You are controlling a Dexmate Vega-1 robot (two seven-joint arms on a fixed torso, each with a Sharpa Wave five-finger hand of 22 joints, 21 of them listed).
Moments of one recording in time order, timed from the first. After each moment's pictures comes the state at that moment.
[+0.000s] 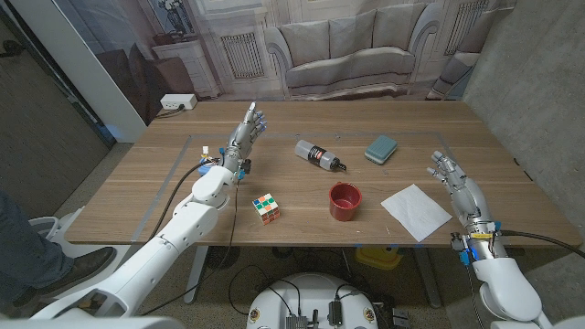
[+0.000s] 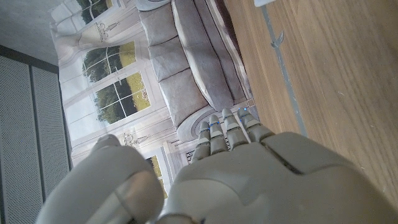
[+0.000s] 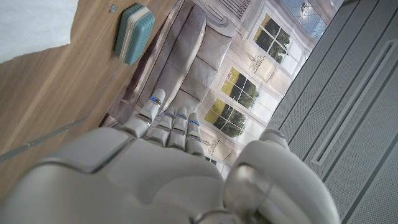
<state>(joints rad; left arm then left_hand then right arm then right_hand) 0.92 0.51 0.39 -1.54 -0.59 -0.23 0.12 0.45 -0.02 0.01 0.10 0.32 0.13 0.04 0.22 0.19 0.17 -0.03 0.22 0.19 0.11 -0.02 0.20 0.18 0.05 -0.04 0.21 0.17 -1.65 -0.26 0.21 -1.82 0.06 0.64 -0.01 0.37 -0.02 0.03 0.03 0.26 0.24 0.02 0.21 0.19 0.28 0.04 0.23 0.19 0.21 -0.04 0.20 0.18 0.26 -0.04 0.41 0.17</state>
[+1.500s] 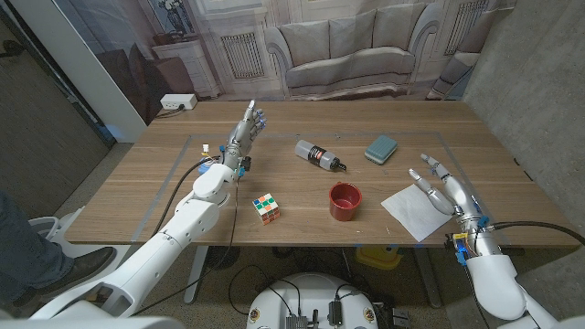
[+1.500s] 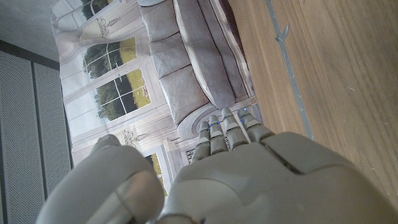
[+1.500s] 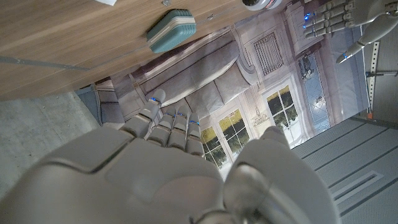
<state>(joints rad) 0.89 0.49 0.39 -1.48 -0.60 -0.26 0.10 0.46 -0.01 0.00 0.10 0.32 0.14 0.04 0.21 0.19 0.17 -0.03 0.21 0.19 0.12 -0.02 0.20 0.18 0.05 -0.04 0.21 0.17 -1.72 -0.29 0.20 -2.00 -0.54 0.36 -0.30 0.38 -0.02 0.03 0.03 0.27 0.24 0.01 0.21 0.19 0.28 0.03 0.23 0.19 0.21 -0.04 0.20 0.18 0.26 -0.04 0.39 0.17</state>
